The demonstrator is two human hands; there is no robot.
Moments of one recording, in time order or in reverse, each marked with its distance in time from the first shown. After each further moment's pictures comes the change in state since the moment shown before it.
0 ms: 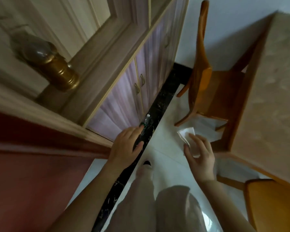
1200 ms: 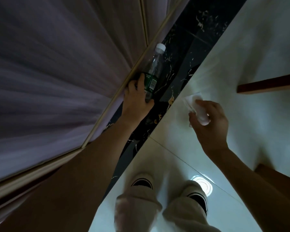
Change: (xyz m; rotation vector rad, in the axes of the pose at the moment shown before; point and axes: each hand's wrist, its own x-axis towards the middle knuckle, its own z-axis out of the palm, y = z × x) left_hand 0.215 -0.402 0.640 0.061 -0.043 -0.488; right_hand 0.056 0.551 0.501 0.012 -0.258 0.208
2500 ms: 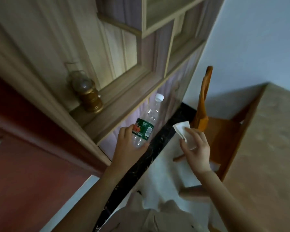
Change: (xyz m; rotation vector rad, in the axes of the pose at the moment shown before) left_hand -0.398 0.294 -0.759 -0.517 0.446 0.167; right_hand -0.193 -0.636 -0.519 0.055 0.142 -0.463
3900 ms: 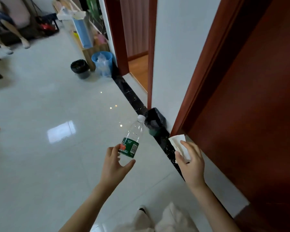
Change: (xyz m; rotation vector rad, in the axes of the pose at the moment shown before) left_hand -0.821 0.026 -0.188 0.197 1.470 -1.351; right_hand -0.608 -0.341 0.169 0.546 -1.436 -0.885
